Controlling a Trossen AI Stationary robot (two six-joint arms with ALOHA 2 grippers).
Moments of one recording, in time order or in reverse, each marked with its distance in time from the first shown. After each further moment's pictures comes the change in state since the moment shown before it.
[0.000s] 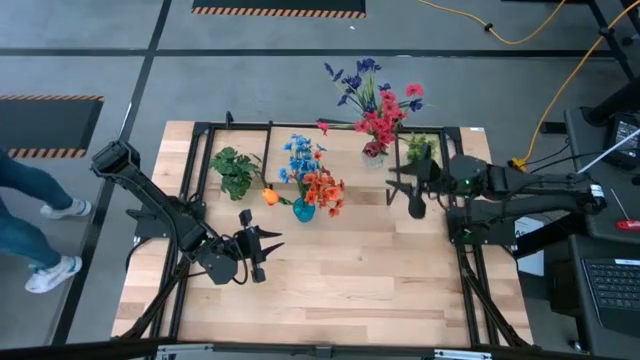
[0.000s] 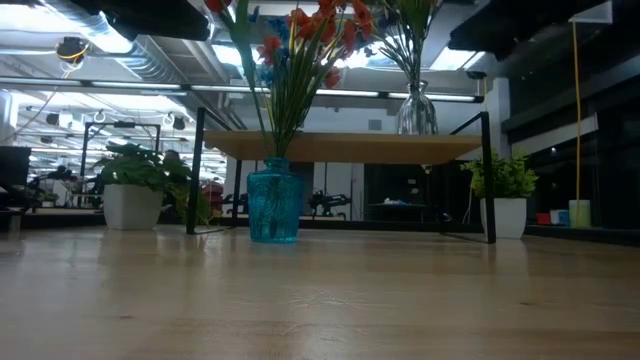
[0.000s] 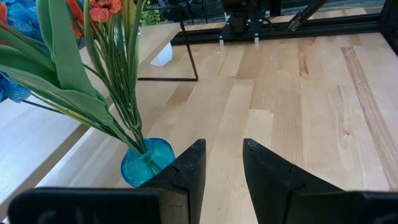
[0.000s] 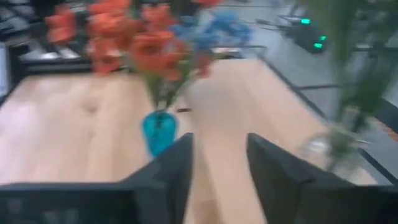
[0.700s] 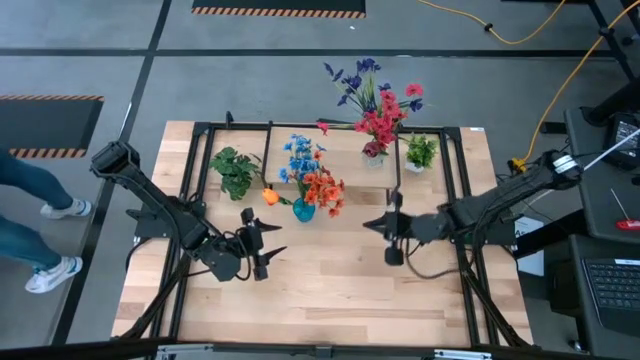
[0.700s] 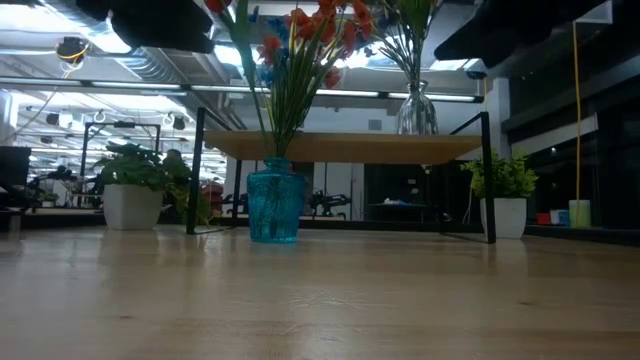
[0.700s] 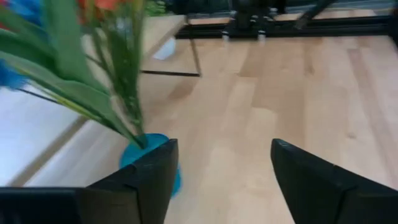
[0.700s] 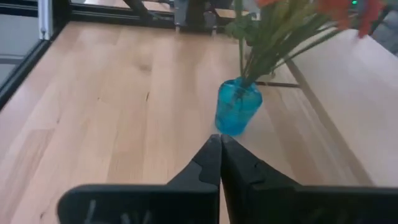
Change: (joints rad) left arm 0.035 0.000 0.000 -0.006 0.034 -0.039; right arm 0.453 0.416 -0.001 0.213 0.296 0.143
